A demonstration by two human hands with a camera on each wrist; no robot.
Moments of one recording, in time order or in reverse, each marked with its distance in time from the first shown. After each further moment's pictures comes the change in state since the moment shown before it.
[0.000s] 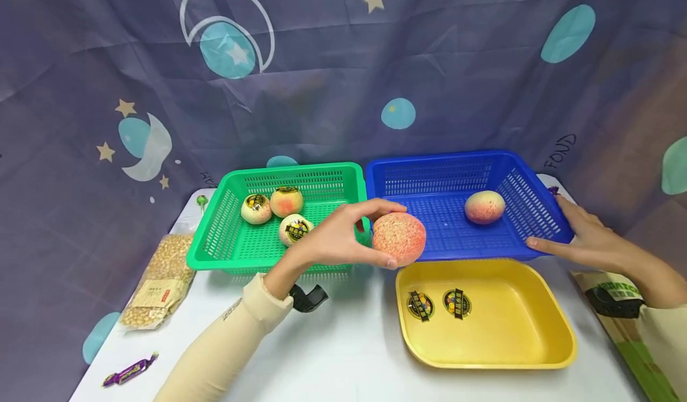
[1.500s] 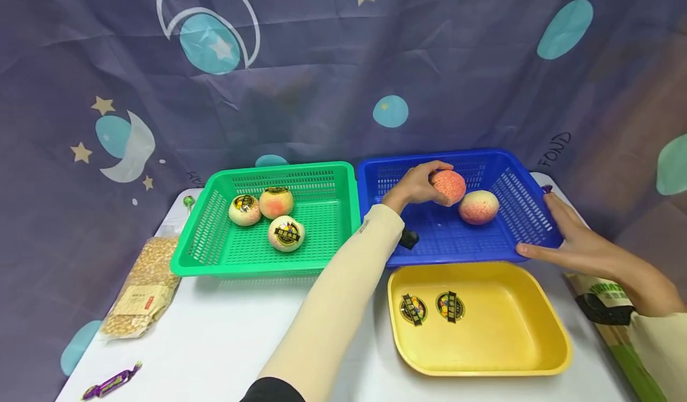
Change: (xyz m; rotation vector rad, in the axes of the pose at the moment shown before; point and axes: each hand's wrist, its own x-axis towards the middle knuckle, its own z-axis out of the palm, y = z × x) left_hand 0.210 -0.068 0.077 0.006 0.038 -0.298; right_hand 0.002 -0.001 0.011 0.109 -0.029 -0.048
